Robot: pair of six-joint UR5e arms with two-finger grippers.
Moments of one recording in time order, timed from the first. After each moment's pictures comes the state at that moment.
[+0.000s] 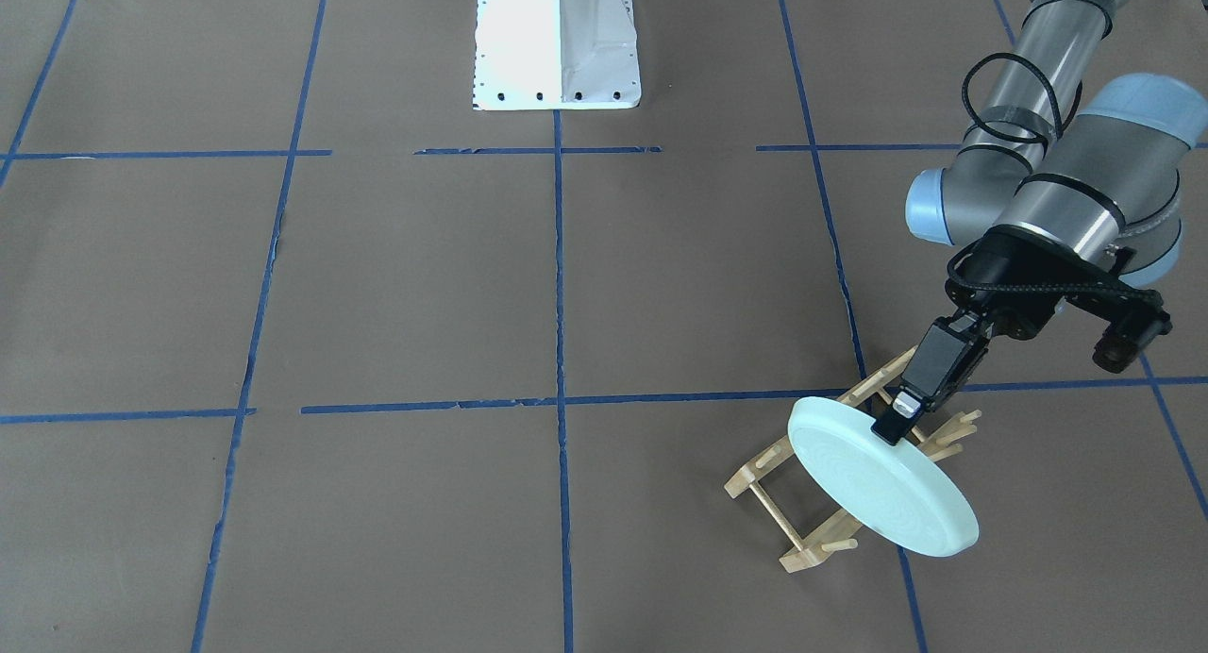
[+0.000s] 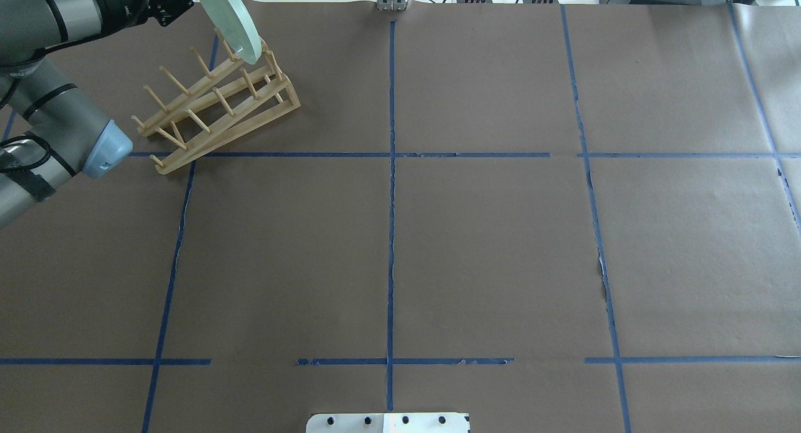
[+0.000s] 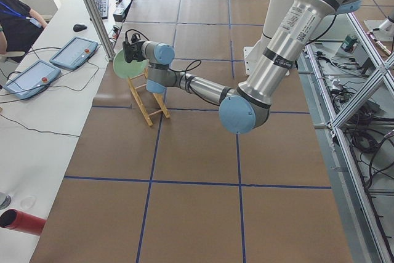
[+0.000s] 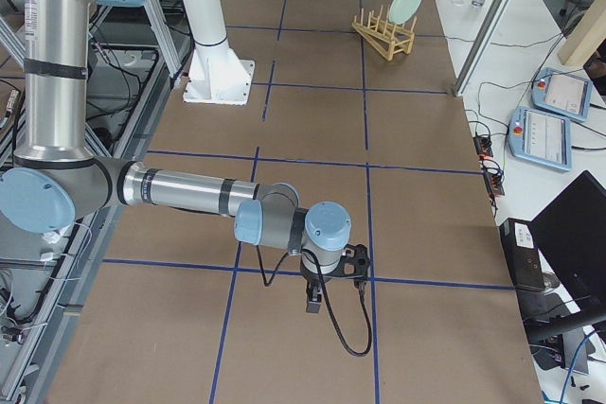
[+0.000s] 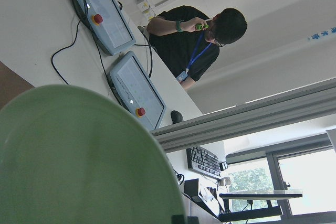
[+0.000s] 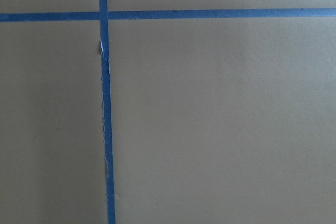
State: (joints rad) left arm -1.01 -2.09 -1.31 -3.07 -1.82 -1.82; right arm 1.62 -1.68 1.60 -1.60 2.30 -0.07
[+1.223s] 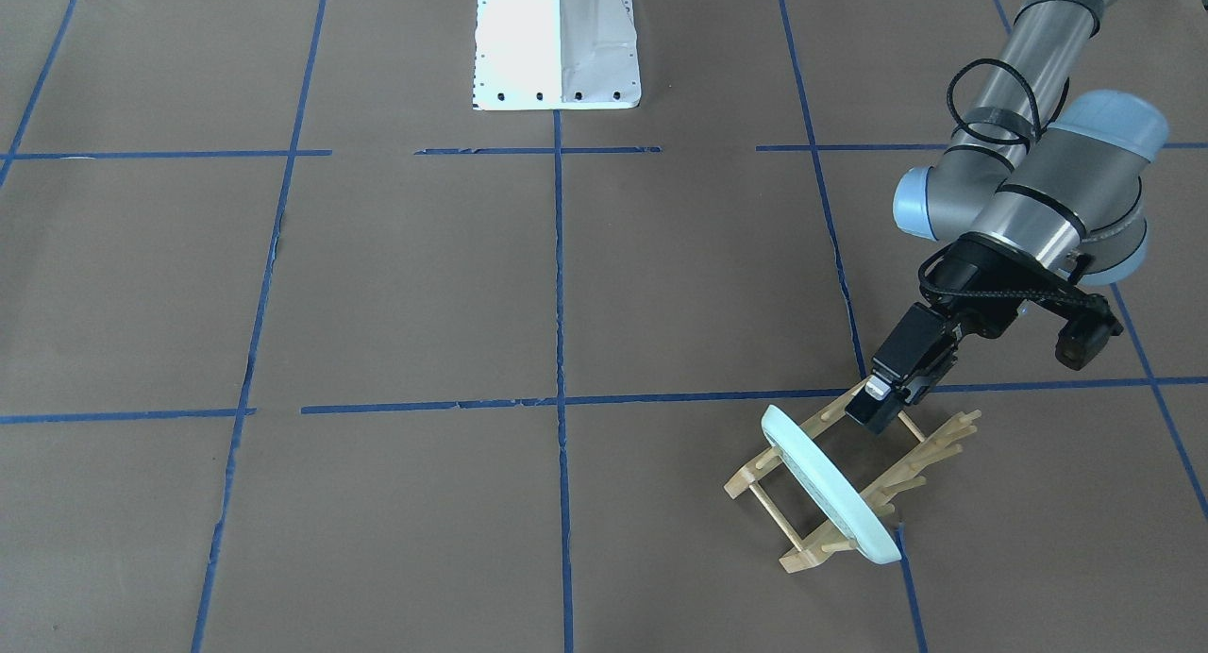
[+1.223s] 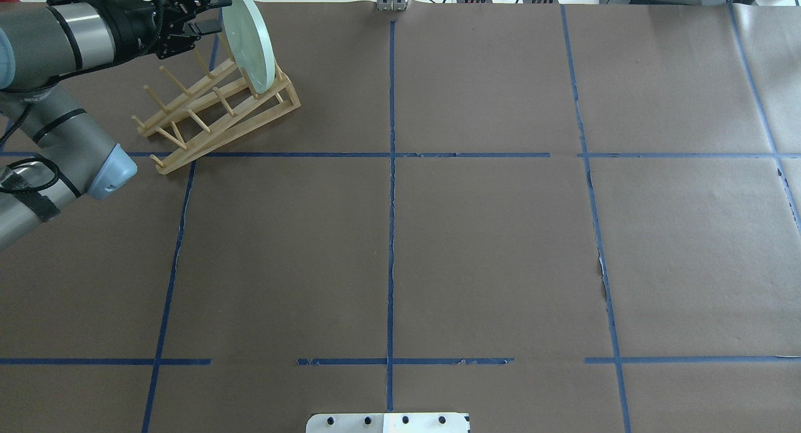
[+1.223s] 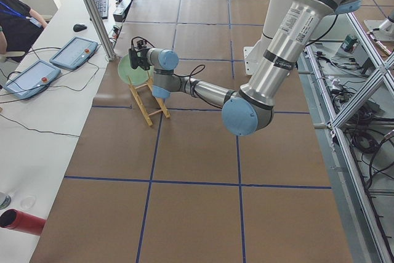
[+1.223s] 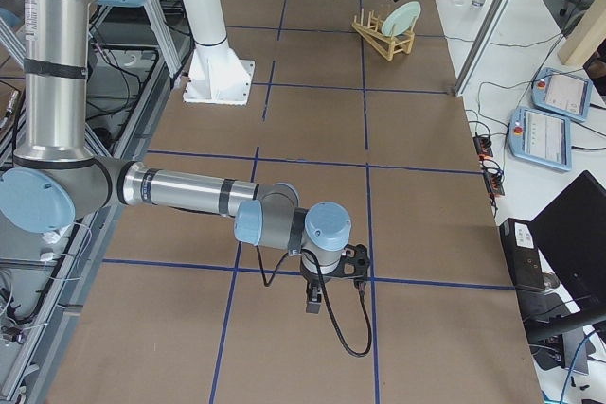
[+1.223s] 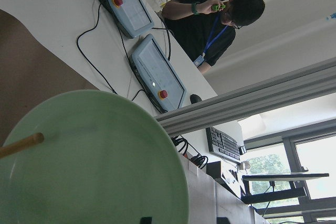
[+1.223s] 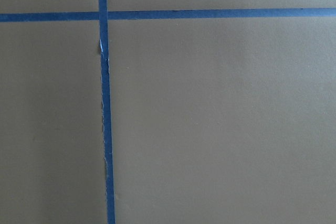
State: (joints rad) left arm -0.98 -2.07 -1.30 -3.06 -1.82 -1.78; right arm 1.62 -1.68 1.60 -1.60 2.30 -0.07
